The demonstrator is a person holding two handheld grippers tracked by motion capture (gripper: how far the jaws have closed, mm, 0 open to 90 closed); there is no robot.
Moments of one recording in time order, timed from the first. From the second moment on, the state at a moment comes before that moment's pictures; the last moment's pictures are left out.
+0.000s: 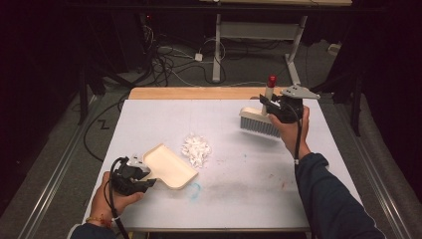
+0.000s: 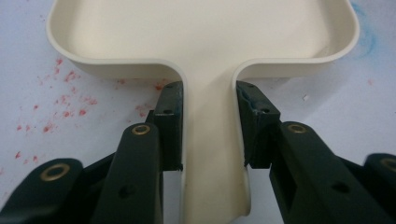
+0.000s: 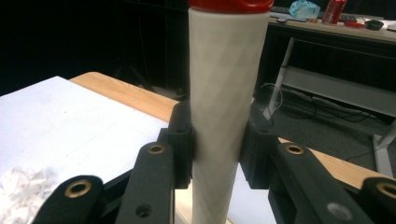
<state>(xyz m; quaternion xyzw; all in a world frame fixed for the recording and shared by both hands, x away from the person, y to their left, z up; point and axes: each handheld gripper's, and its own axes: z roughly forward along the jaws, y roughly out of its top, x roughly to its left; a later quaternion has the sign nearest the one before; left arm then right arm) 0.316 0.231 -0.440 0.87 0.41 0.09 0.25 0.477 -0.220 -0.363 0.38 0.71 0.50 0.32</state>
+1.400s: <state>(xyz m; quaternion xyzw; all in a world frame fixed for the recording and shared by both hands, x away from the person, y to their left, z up) 0.316 0.220 -0.448 0.88 0.40 0.08 0.23 0.492 -0.061 -0.392 0.35 0.72 0.51 0.33</state>
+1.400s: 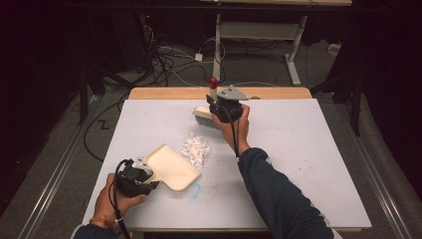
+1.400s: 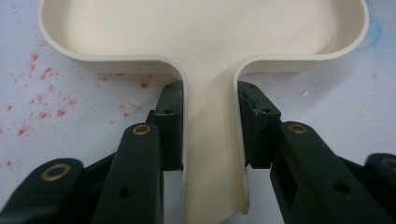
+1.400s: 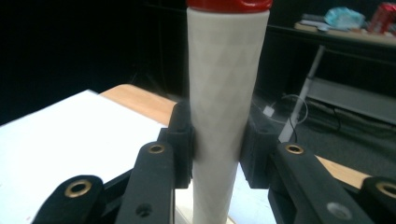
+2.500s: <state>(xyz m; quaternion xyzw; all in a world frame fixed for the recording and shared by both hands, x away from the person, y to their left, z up) 0.320 0.209 -0.448 0.89 0.40 0.08 0.22 0.406 -0.036 -0.396 0.28 0.77 0.52 0.26</state>
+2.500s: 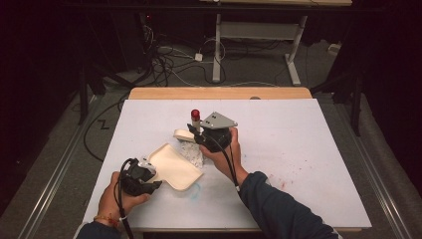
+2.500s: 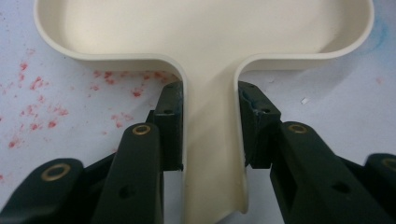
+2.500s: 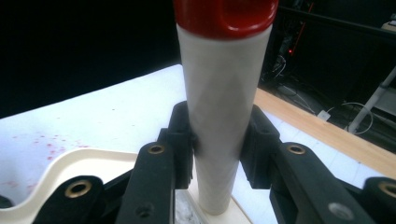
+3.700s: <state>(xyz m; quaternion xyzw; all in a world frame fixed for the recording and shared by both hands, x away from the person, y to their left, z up) 0.319 0.200 -0.454 0.89 0.41 0.08 0.21 0.387 -0.058 -0.352 0.27 0.74 0.56 0.26</state>
